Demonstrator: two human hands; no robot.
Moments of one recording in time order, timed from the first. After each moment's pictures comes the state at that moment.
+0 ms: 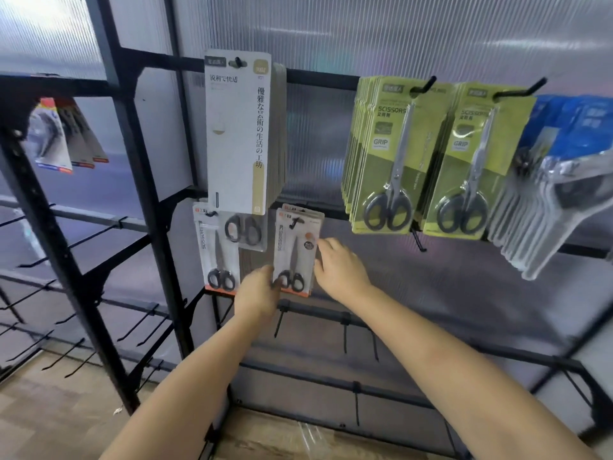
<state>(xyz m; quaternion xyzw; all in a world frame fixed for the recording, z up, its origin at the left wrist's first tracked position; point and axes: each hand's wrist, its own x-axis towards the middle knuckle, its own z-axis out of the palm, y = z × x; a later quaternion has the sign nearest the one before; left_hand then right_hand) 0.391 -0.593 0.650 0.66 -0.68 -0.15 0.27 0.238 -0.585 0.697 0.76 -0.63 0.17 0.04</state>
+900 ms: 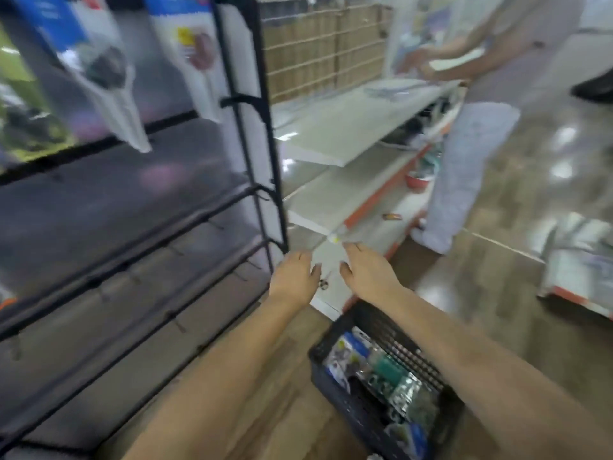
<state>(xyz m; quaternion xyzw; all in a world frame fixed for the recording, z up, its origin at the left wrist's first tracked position) 0.133 -0.197 0.613 0.13 -0.98 -0.17 0.04 0.069 -0.058 0.620 0.30 -0.94 0.14 -0.01</state>
